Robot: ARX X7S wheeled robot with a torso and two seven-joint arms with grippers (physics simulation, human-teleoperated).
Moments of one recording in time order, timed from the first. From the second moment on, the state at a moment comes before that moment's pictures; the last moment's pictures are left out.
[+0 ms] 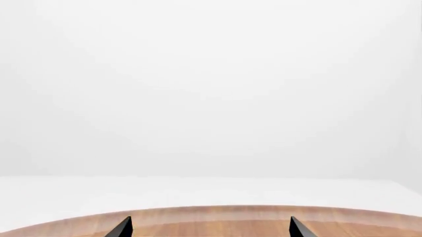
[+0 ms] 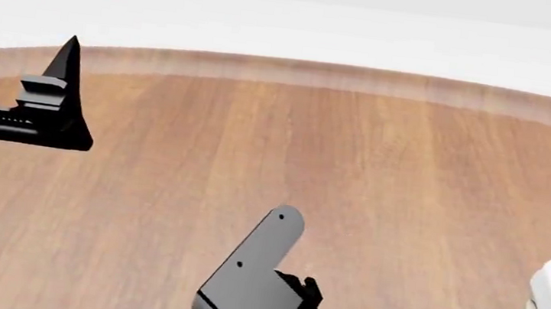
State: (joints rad) left arm -0.71 -0.17 -0.01 0.59 -0.47 -1.09 -0.24; right arm 0.73 0.44 -0.37 -0.60 0.72 1.44 -0.48
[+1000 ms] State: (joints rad) left arm -0.70 -0.19 0.01 0.58 -0.50 -1.06 -0.26; right arm 0.82 0.40 -0.69 -0.22 0.60 1.11 -0.70
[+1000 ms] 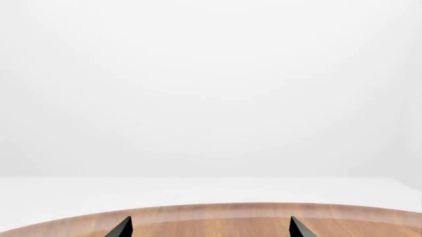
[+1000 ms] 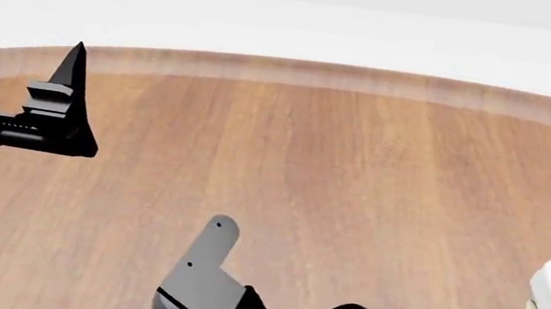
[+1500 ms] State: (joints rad) left arm -0.70 -0.19 0.02 0.59 -0.53 -1.06 -0.28; right arm 0.82 0.30 -0.83 0.03 0.54 0.92 -0.83
